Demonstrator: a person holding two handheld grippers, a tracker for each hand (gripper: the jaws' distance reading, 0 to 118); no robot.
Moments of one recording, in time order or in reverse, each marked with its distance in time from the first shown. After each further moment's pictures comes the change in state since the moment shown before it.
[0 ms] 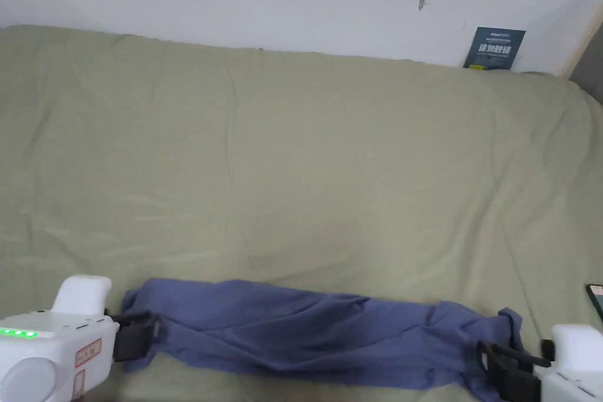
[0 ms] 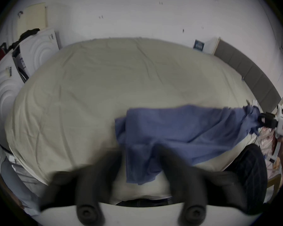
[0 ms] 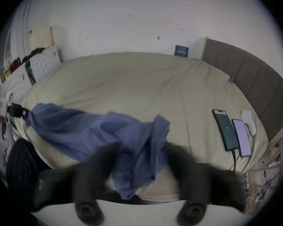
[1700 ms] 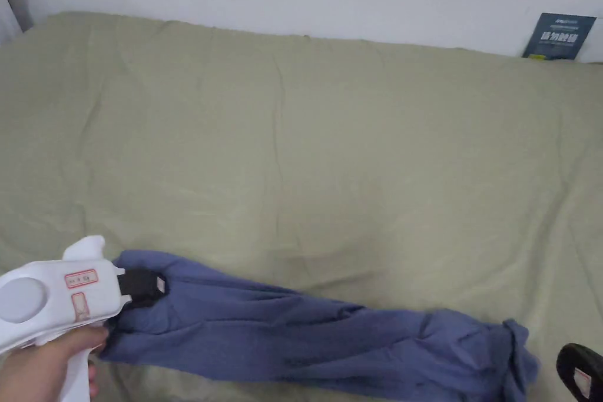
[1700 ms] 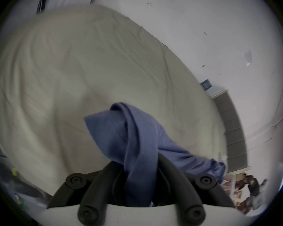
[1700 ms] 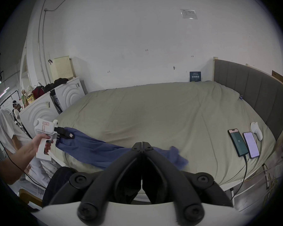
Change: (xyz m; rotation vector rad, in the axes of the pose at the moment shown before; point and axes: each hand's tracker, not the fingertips) left arm -0.106 0.052 -0.042 -0.081 -0.145 0.494; right arm -0.093 0.035 0.095 0.222 0.158 -0.048
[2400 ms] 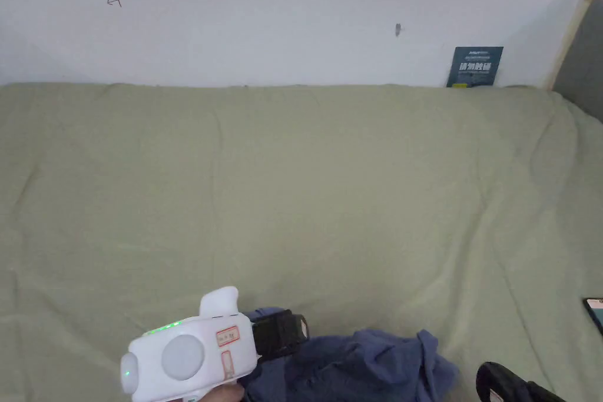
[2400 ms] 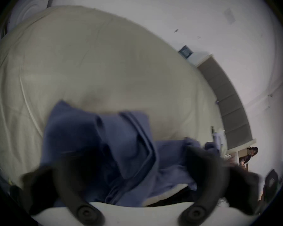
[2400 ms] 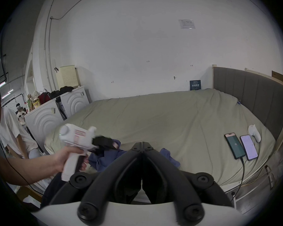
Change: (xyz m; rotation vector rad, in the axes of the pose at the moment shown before) left arm 0.228 -0.115 -0.073 -0.057 -0.246 -0.215; right arm 0.021 -0.015 0.041 0.108 0.023 0.006
